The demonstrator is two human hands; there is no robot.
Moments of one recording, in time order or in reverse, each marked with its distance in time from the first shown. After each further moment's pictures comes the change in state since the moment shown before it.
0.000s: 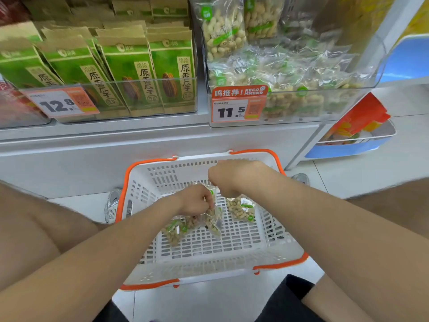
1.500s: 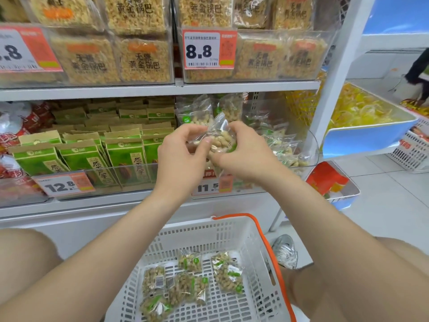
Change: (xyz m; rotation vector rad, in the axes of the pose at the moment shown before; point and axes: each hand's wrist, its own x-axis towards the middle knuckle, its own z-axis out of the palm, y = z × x) left_hand -0.098 0.179 -0.151 -0.459 1.212 0.598; right_hand -0.107 0.077 -0.115 0.902 0.980 0.228
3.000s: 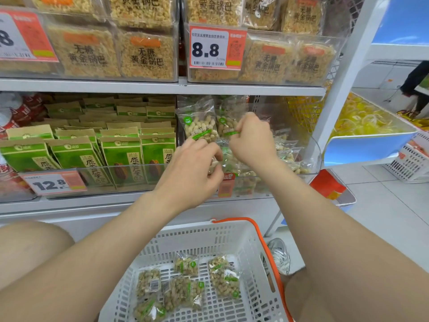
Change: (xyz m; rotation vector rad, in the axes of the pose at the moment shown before) left_hand 0.005 -0.028 0.006 0.552 -0.336 0.437; right_hand 0.073 0.033 0.015 -0.240 0.279 -0.003
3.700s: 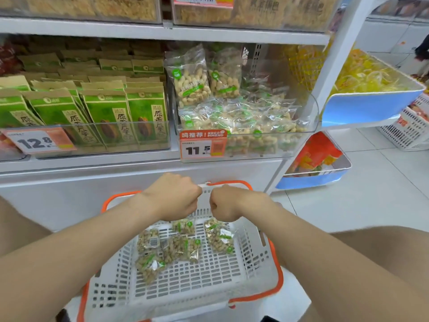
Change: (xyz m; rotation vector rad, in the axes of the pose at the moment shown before) left_hand -0.096 -0.013 0.058 0.465 -0.705 0.221; right_hand -0.138 0.070 0.084 -0.423 -1.134 -0.205
